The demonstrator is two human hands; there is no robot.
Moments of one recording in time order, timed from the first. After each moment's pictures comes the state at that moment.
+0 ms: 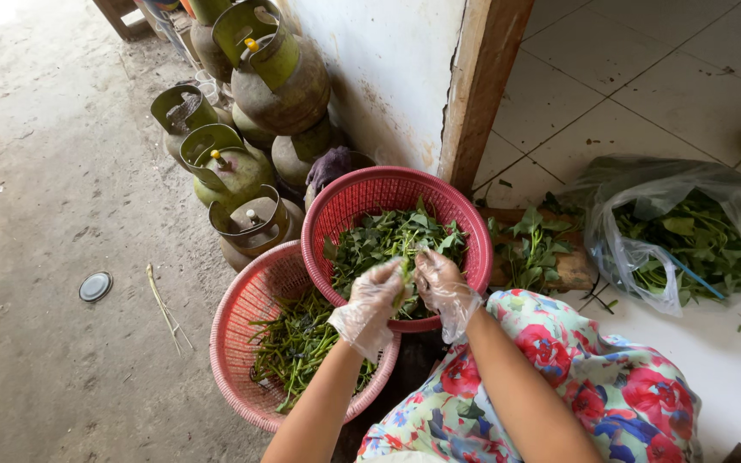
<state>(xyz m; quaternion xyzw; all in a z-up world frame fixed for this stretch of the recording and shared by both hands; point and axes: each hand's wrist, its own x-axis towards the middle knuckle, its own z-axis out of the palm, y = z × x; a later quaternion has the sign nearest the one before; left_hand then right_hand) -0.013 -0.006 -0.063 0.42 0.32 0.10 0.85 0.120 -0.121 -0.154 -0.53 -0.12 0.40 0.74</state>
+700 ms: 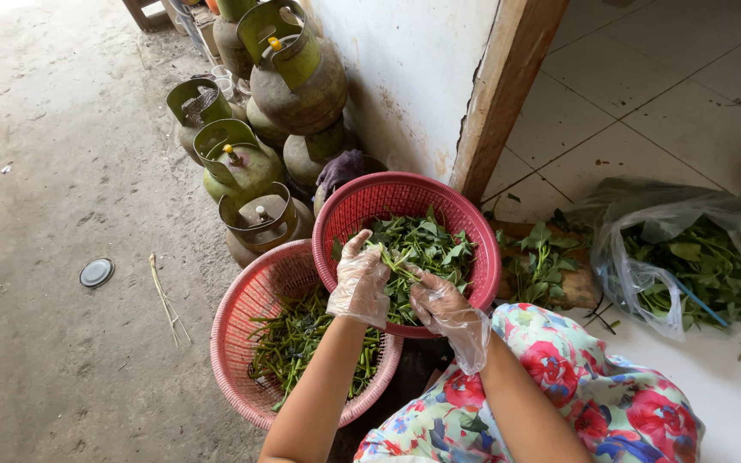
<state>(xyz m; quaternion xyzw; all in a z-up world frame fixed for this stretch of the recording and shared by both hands) 0.026 0.047 -0.091 0.30 0.28 0.27 0.87 0.096 -0.125 -0.146 -0.46 -0.23 0.44 0.74</state>
